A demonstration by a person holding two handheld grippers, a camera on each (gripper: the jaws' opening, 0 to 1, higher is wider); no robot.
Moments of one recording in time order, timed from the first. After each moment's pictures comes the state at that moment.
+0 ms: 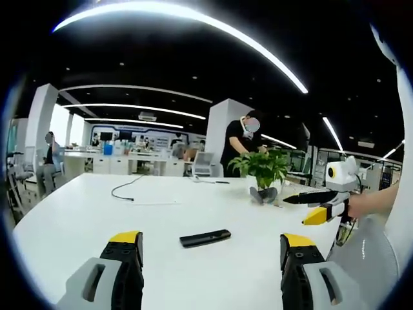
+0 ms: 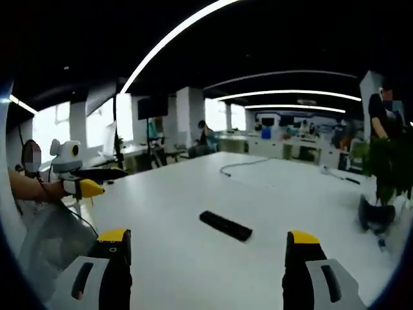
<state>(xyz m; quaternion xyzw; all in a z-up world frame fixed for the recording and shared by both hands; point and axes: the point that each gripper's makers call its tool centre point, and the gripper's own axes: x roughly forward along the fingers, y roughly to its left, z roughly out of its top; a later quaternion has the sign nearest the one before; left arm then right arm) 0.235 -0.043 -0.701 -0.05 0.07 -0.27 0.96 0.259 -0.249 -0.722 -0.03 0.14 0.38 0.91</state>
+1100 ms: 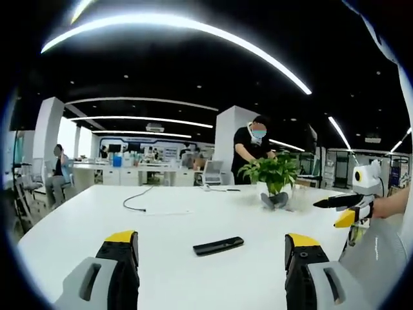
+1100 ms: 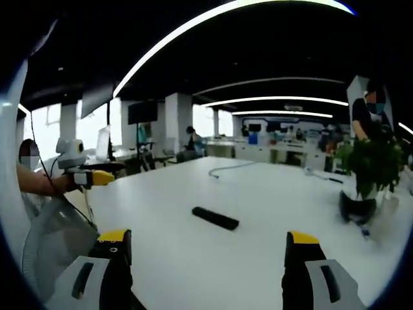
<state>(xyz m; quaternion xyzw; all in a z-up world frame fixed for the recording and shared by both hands) 0.237 -0.030 -0.696 -0.03 0.06 -0.23 0.97 0.227 -0.276 -0.725 -0.07 0.13 0.35 0.92</state>
